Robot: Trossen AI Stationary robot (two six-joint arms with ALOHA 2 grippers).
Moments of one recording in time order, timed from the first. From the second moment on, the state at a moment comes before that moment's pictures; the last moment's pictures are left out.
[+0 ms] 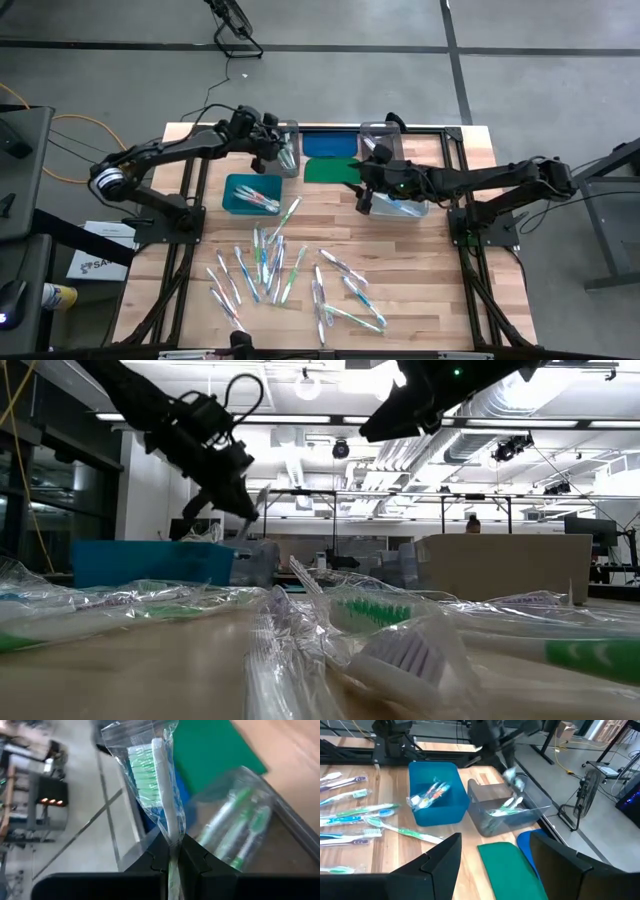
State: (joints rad) left arm 0.72 1.37 0.81 -0.06 0.21 1.27; right arm -0.06 1.28 0.86 0.04 0.35 -0.05
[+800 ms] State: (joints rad) left arm 0.71 1.36 0.81 -0.11 0.14 1.37; right arm -0.02 1.29 0.86 -0.05 0.33 0.06
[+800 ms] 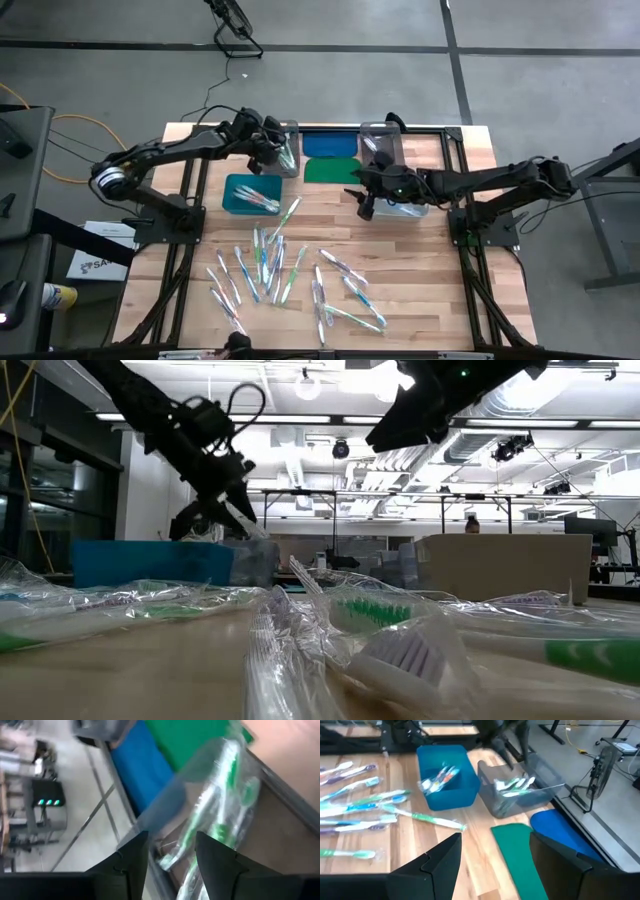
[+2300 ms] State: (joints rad) left arm -0.19 1.25 0.81 -0.59 -0.34 -0.28; right arm 0.04 1.29 0.86 -0.37 0.34 0.33
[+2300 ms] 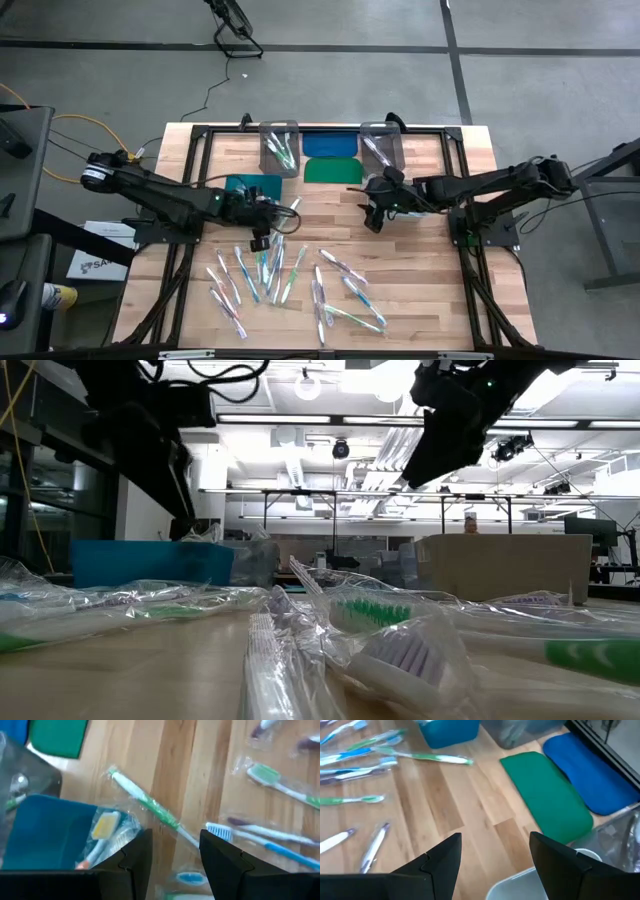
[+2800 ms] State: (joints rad) left arm -0.27 1.43 0.81 -0.53 -0.49 -0.65; right arm 0.24 1.28 0.82 -0.49 0.51 0.40
